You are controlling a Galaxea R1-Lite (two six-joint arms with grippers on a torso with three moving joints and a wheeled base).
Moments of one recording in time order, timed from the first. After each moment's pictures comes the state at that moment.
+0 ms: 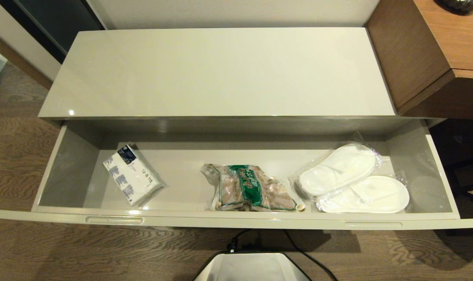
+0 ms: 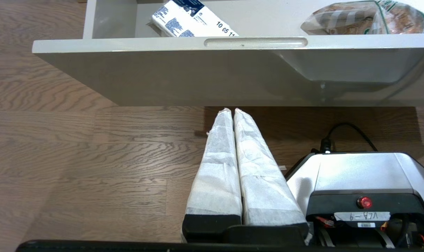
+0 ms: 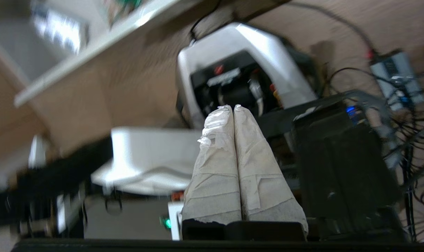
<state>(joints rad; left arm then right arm) 0.00 0.00 0.00 0.01 -0.01 0.06 0.12 0.60 -1.44 1.48 0.16 0.61</state>
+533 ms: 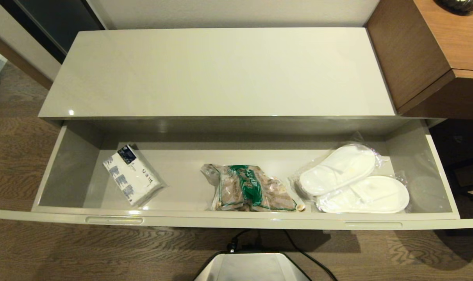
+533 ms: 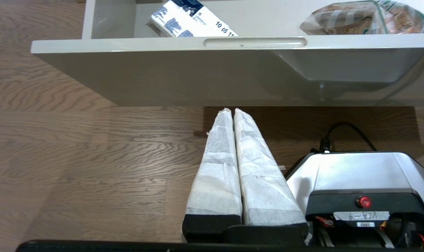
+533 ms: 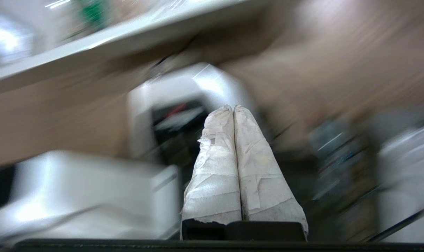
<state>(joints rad) 0.00 0.00 0.00 0.01 -0.01 0.06 -0.12 0.41 -1.12 1.21 0.16 0.25</state>
